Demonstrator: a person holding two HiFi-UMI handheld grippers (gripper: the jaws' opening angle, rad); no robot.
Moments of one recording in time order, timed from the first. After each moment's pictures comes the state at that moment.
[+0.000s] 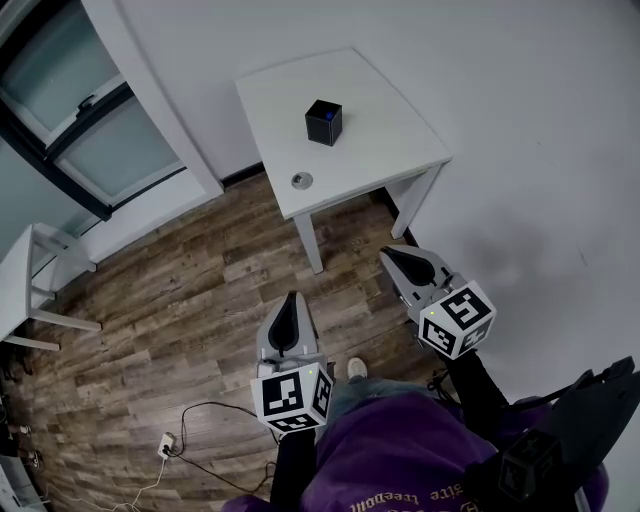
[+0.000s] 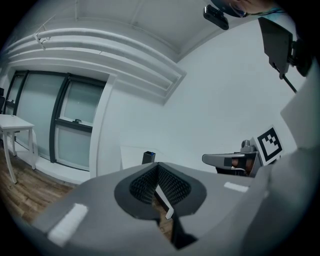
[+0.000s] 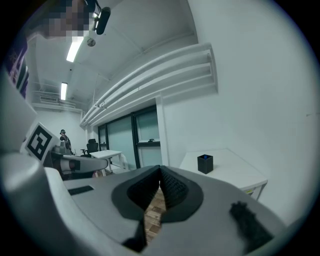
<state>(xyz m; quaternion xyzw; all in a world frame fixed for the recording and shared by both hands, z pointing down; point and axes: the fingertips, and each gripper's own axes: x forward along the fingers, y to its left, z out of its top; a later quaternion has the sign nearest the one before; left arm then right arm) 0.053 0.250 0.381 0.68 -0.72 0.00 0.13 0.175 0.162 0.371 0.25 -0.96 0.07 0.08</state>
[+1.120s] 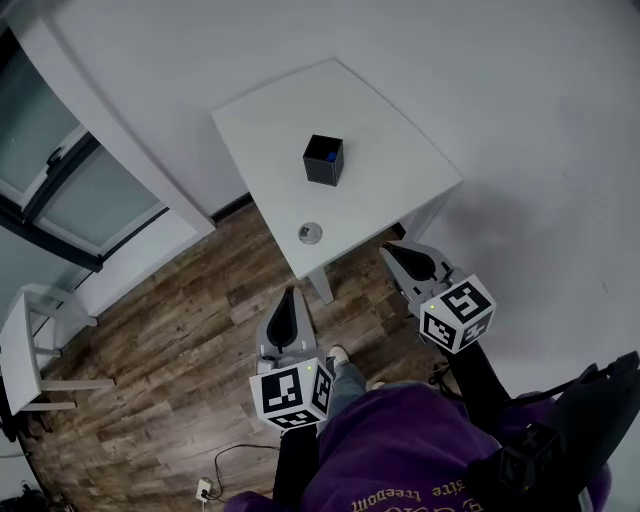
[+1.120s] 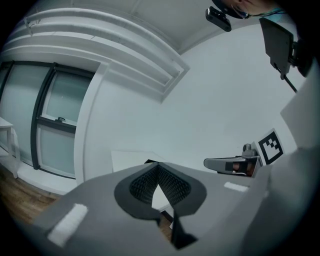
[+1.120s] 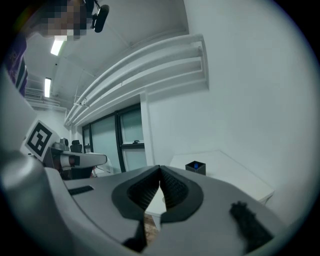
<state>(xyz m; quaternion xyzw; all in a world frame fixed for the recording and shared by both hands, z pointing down) -0.035 0.086 0.379 0.72 -0.69 0.00 0.13 0.104 0.015 0.379 0.32 -0.94 0.09 0.08</state>
